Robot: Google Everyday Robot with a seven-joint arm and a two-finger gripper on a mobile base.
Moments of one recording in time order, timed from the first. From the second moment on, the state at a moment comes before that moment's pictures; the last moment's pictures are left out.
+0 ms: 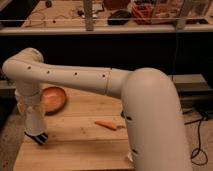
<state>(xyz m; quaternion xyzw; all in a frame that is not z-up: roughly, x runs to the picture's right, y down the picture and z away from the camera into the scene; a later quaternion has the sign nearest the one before) -0.315 0.096 0.640 -0.20 -0.36 -0.58 0.70</state>
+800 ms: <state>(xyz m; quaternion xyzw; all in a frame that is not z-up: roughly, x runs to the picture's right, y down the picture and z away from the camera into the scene) -0.312 0.106 0.646 -0.20 -0.36 -0.58 0.71</state>
